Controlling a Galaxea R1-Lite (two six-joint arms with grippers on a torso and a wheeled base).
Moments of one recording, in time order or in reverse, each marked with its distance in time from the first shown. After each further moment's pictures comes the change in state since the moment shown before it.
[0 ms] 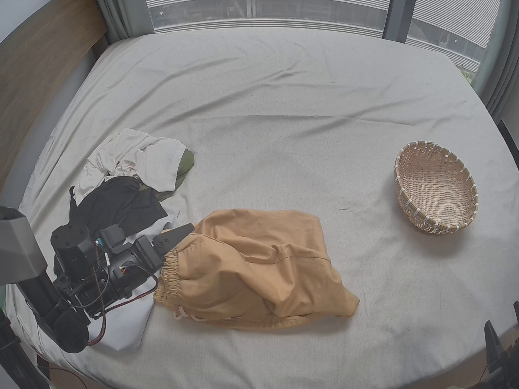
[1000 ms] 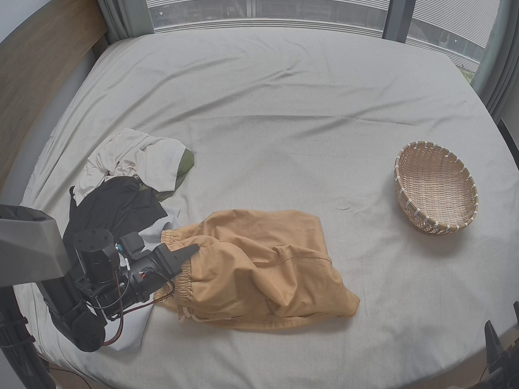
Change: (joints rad) left arm -0.035 0.096 -0.050 -0.002 0.014 0.000; right arm 0.001 0.000 0.000 0.000 0.000 0.004
